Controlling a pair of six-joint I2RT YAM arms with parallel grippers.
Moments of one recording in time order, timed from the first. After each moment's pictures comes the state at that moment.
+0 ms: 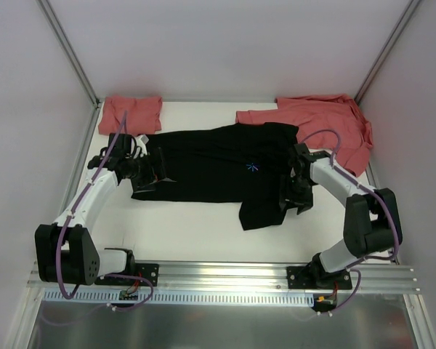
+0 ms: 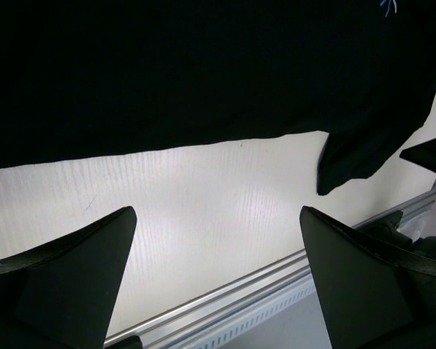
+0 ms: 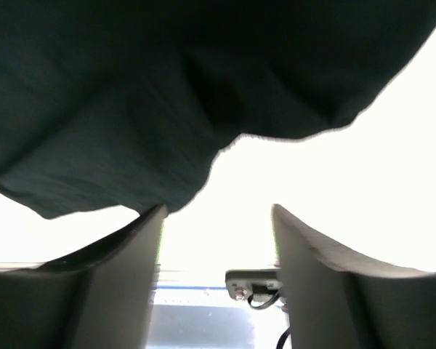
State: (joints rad) left arm -0.06 1.27 0.94 -0.70 0.46 -0.41; right arm 0.28 1.57 1.04 -0.98 -0.03 0.38
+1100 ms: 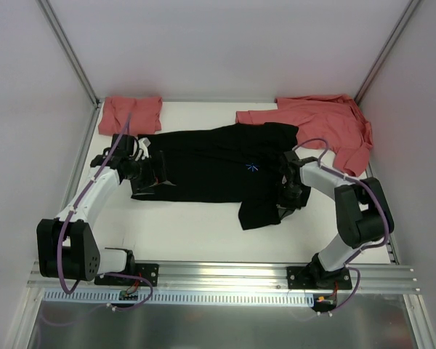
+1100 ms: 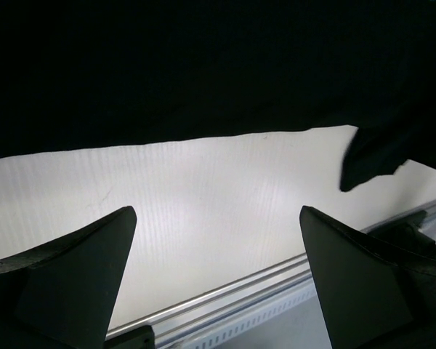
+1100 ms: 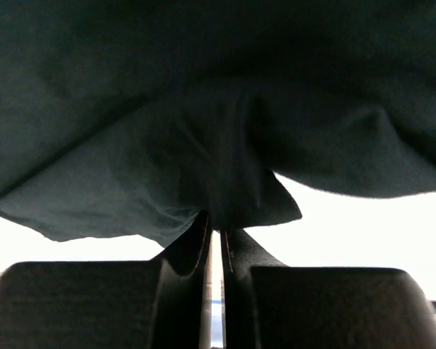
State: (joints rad) left arm -0.07 1.30 0.93 -0.71 0.45 -0.39; right arm 0.34 1.64 0.93 -0.85 -0.11 0.46
